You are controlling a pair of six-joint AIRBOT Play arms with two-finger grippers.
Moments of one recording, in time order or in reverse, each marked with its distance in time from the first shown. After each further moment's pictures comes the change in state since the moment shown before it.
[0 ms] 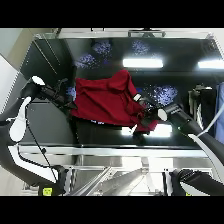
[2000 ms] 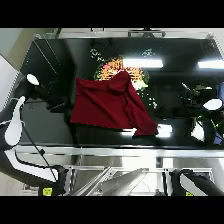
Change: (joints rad) left arm 0.033 0.068 -0.037 0.188 0.024 -0.191; right arm -0.552 0.104 -0.070 0.726 0.320 -0.183
